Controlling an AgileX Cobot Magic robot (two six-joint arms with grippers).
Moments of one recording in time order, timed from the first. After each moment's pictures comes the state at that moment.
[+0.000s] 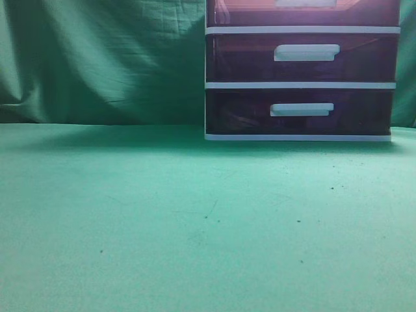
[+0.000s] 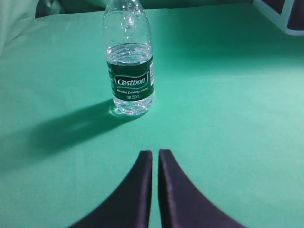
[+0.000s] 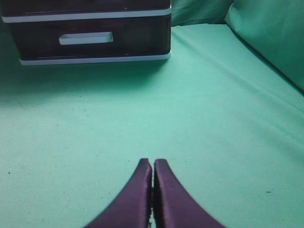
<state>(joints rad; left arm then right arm) -0.03 -0.01 0.02 0.09 0.35 -0.04 -0.01 -0.01 0.03 0.12 0.40 -0.07</state>
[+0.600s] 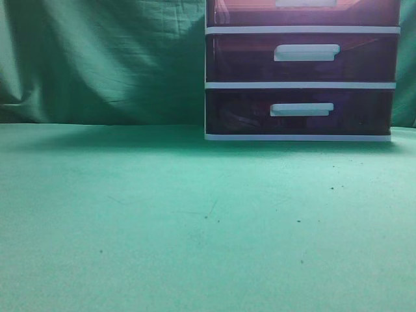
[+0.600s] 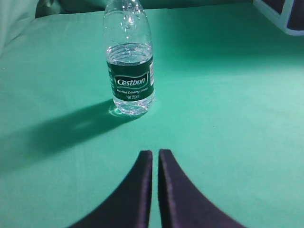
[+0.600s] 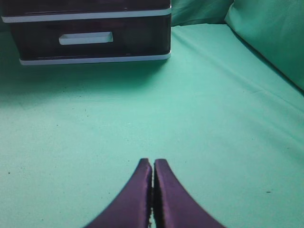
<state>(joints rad) -0.03 -0.01 0.02 0.09 0.35 -0.04 -0.01 -0.01 0.03 0.12 0.40 -0.07</state>
